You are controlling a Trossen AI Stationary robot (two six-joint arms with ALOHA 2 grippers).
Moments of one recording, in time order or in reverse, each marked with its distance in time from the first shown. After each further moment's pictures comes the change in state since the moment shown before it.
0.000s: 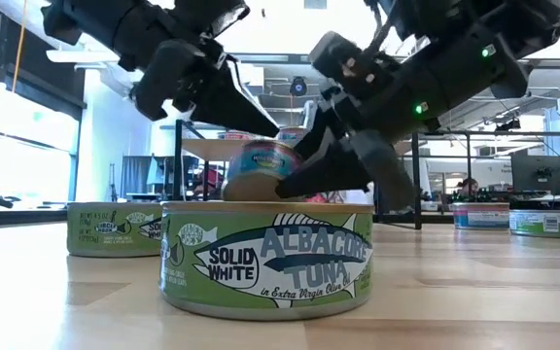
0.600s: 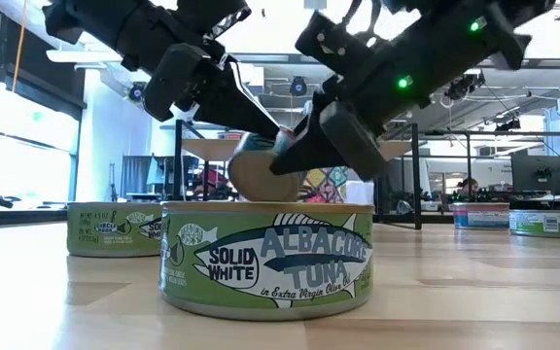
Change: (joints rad) left arm 0.010 -0.002 0.001 -0.009 -0.037 -0.013; right arm 0.036 -0.004 0.110 -0.181 0.178 0.187
